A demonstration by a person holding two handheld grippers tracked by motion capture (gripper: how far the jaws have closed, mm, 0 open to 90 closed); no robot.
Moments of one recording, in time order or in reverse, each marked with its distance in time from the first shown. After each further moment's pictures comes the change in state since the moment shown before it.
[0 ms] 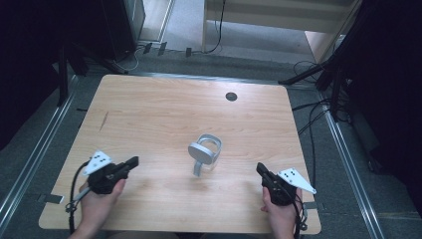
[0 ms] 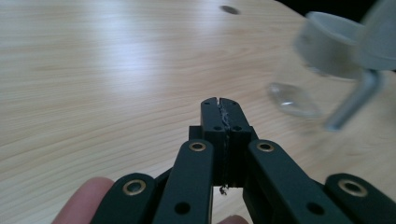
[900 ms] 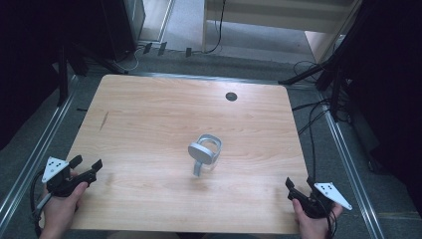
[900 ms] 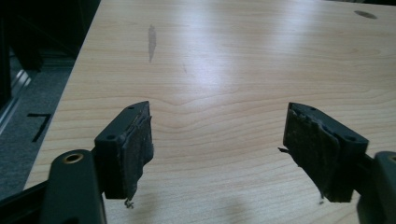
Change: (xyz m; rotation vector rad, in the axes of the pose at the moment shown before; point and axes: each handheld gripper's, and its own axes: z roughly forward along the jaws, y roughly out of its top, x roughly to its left) left arm 0.112 -0.047 -0.051 -0.077 0.362 -0.075; right arm -0.088 -0.032 -0.049 0.042 -0.263 0.057
